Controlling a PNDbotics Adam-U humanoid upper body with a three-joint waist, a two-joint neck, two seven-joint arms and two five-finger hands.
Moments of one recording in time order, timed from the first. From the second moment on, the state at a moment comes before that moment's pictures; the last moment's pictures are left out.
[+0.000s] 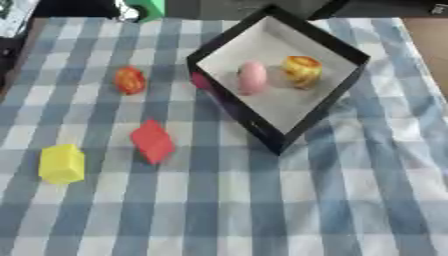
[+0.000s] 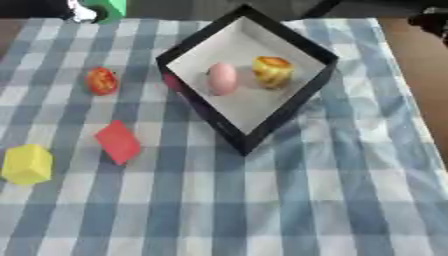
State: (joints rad) left arm -1.19 0.60 -0.29 -1.30 -0.62 0.11 -0.78; right arm -0.46 -0.62 0.01 -1.75 -0.30 0.04 -0.03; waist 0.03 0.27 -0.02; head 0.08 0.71
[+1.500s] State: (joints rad) left arm -1.22 0.19 -0.27 -0.89 -1.02 -0.09 -0.64; right arm -0.52 -0.55 0.01 -1.75 -0.20 -0.06 -0.06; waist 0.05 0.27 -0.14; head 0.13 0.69
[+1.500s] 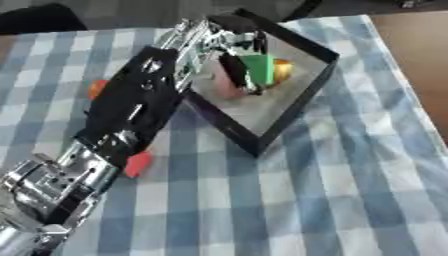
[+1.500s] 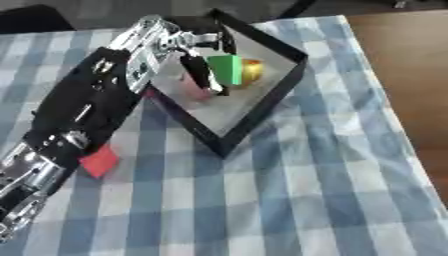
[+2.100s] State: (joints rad) left arm -1.22 0.29 -0.24 -1.09 -0.81 -0.03 -0.65; right arm -0.47 -0.58 0.00 -1.74 -0.20 -0.07 -0.06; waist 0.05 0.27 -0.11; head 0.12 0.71
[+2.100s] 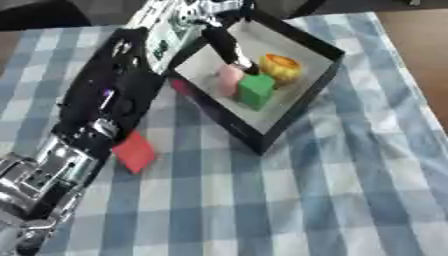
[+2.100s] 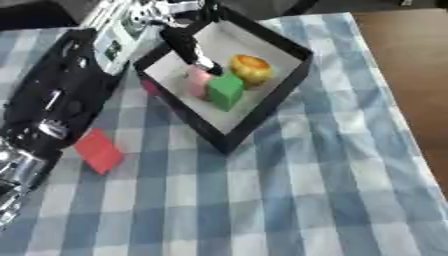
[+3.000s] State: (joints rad) left arm -0.97 0.86 -0.33 -1.58 -0.26 -0.07 -0.80; right arm -0.41 -0.64 -0.01 -1.77 -0.20 -0.07 -0.08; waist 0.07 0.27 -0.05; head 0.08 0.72
